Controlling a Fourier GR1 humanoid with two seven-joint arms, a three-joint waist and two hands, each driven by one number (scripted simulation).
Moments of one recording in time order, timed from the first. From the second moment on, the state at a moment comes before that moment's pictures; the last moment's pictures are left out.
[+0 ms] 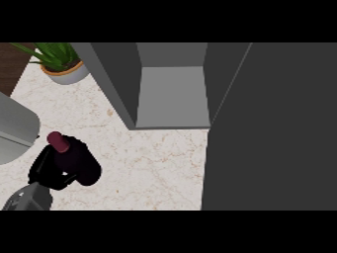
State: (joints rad) left arm -0.28 0.23 0.30 -0.63 0.30 -0.79 -0.41; right arm -0.09 -0.12 0.05 -2.44 -0.18 0.11 0.62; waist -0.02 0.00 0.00
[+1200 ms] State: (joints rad) left arm 0.02 0.07 0.19 -1.34 0.13 -0.25 -0.58; right arm -0.08 -0.11 0.02 -2.43 -0.18 0.13 0.60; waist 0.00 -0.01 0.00
